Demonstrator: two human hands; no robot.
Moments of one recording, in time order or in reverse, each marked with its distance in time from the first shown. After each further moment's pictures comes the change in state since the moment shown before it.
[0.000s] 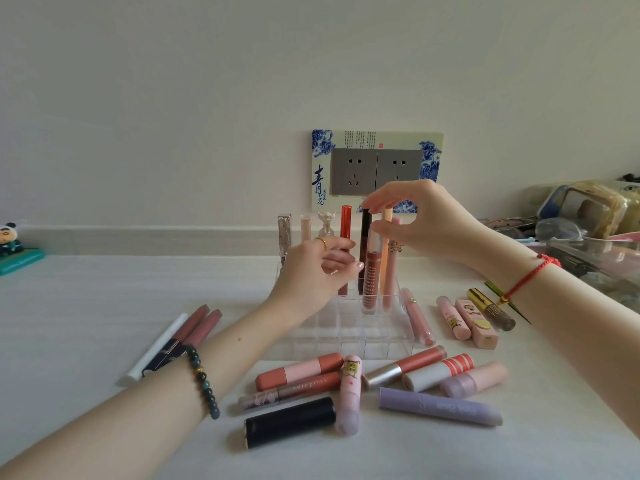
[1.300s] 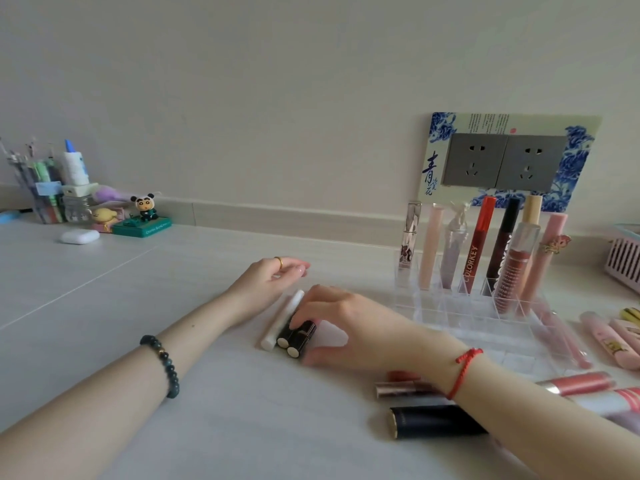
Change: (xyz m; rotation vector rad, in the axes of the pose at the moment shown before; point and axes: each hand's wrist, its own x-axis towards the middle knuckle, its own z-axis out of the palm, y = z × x) left_hand -0.064 -0.117 -0.168 0.105 -0.089 -0.368; right_hand -0.012 -0.115 0.180 0.224 -0.528 -0.432
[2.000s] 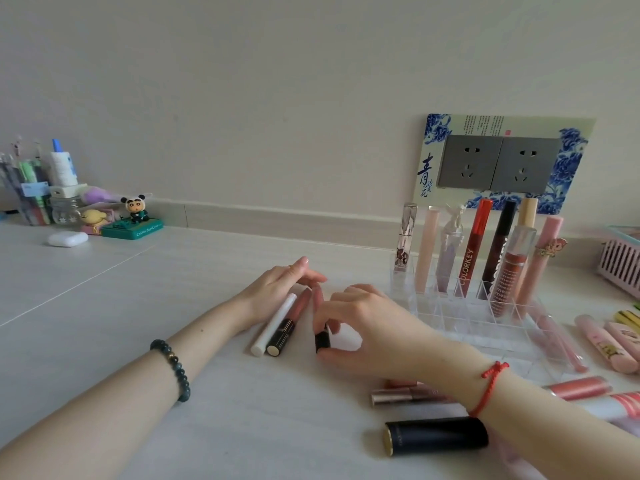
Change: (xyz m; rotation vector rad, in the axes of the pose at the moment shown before) left_hand 0.006 0.008 0.014 -0.127 -0.149 0.029; right_hand -0.013 0.006 -0.009 -0.230 0.100 0.030
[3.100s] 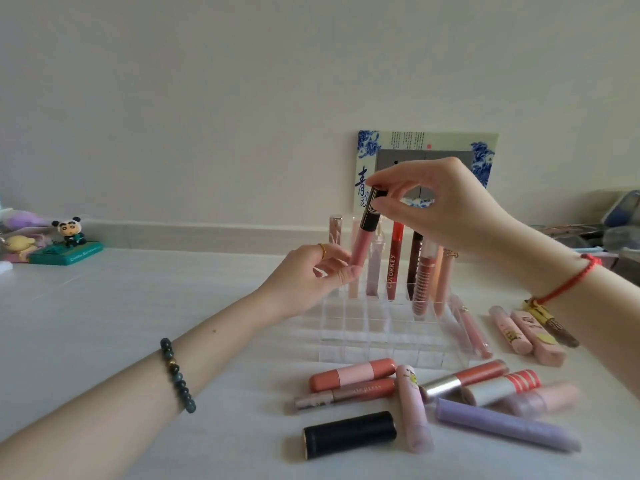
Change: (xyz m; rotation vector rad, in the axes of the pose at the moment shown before) left_hand 0.031 0.096 0.081 0.103 0.027 0.274; right_hand -0.045 0.039 -0.152 0.068 0.497 0.278
